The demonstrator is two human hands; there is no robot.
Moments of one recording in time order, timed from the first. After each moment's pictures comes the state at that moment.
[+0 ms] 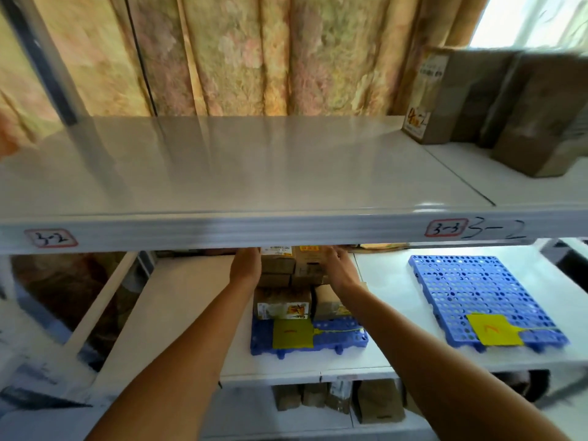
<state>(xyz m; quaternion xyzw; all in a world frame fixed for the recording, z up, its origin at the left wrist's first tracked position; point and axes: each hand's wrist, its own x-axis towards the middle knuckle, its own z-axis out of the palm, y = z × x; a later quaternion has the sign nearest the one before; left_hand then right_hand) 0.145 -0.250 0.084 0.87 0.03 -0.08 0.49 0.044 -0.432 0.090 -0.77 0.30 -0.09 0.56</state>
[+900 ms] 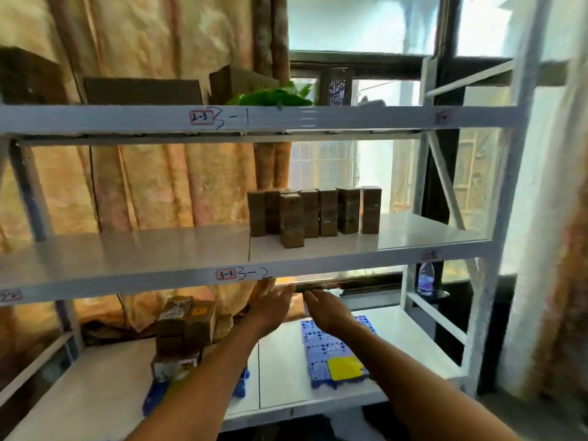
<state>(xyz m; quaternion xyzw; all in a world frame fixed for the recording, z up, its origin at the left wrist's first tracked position) -0.210 -0.495 0.263 0.88 -0.25 -0.07 0.40 -0.277 -0.646 0.256 -0.93 0.17 -0.11 0.32</state>
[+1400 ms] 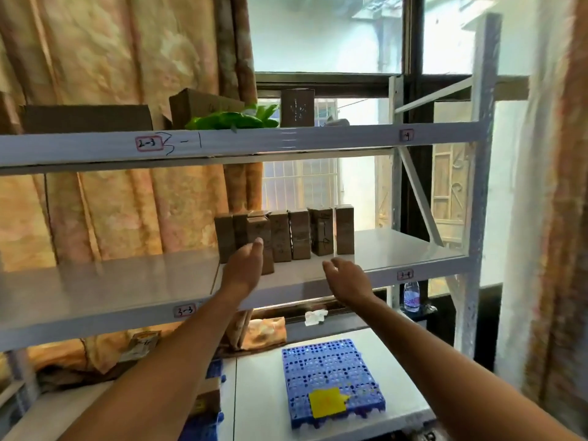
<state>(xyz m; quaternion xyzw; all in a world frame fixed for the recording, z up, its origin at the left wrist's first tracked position) -0.163 -0.570 0.373 0.83 -0.23 0.14 0.49 -0.283 -0.762 0.343 -0.88 0.19 -0.30 0.32</state>
